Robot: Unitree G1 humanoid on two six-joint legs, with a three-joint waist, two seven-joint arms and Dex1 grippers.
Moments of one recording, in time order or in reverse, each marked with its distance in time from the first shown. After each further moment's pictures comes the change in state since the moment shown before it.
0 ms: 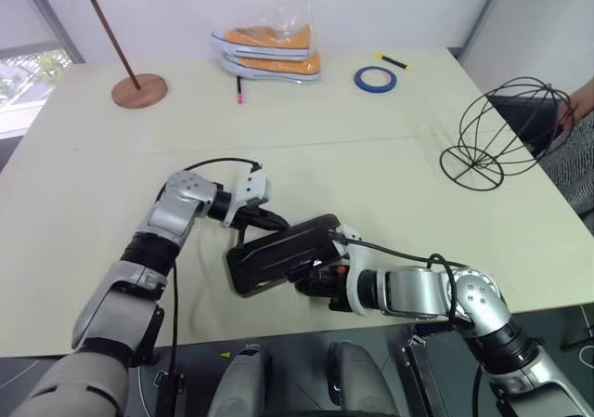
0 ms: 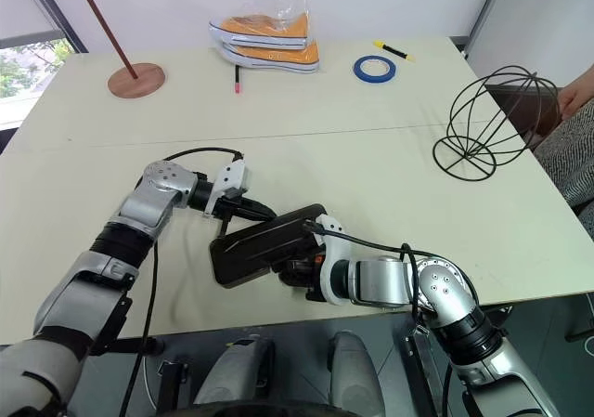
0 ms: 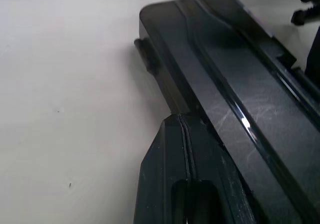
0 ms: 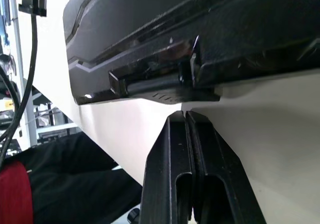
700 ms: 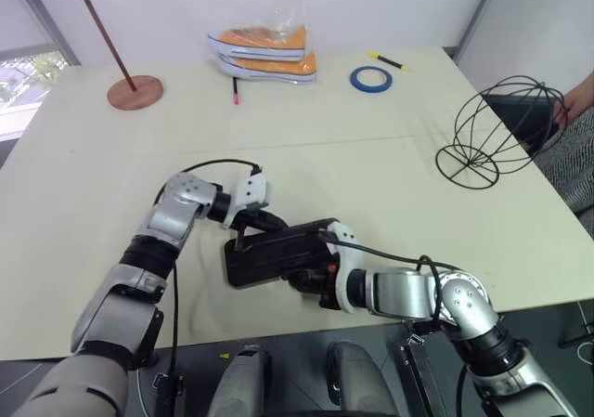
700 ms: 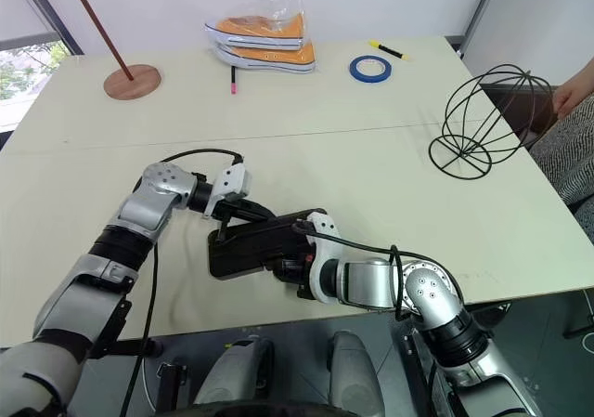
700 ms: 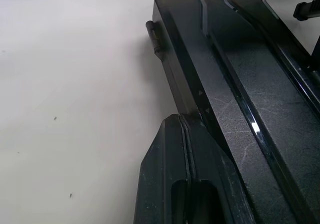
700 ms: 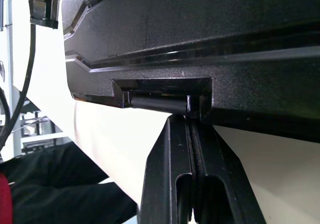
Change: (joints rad) left arm 0.024 0.003 0.006 -0.030 0.028 -0.034 0.010; right arm -0.002 0.085 0.006 -0.031 -0.157 0.003 0.001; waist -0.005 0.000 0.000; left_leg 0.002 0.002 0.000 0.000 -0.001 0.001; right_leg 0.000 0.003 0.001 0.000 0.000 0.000
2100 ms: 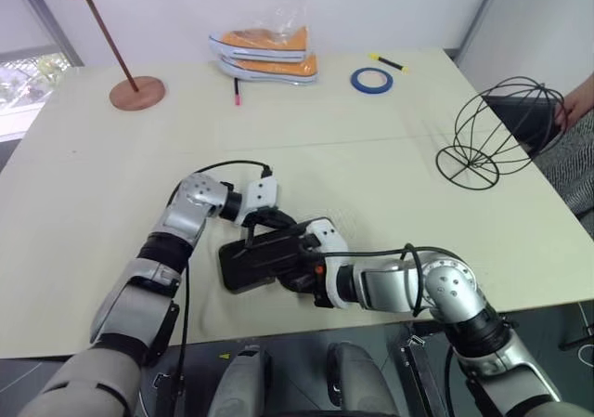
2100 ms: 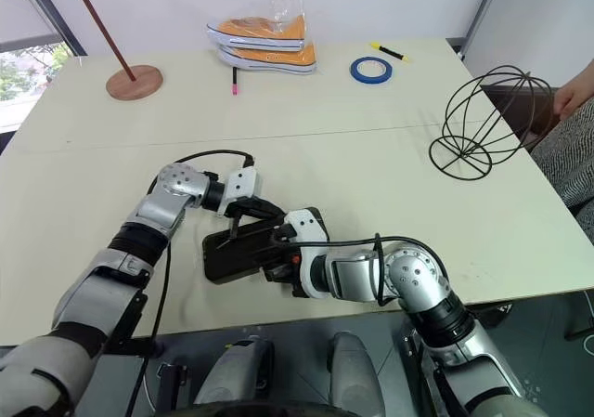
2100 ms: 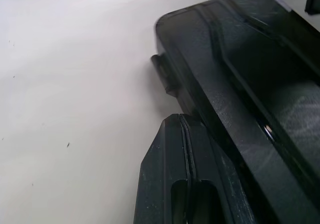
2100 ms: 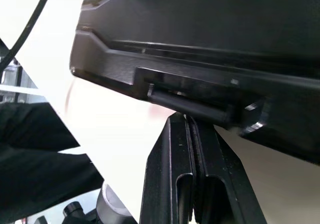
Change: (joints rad) left arm -0.053 -0.098 0.010 0.171 0.077 -0.183 0.043; right arm -0.120 0.066 0.004 0.022 -0.275 0.231 0.239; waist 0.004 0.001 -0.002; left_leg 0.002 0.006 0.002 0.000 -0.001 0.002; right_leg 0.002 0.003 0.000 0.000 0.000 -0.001
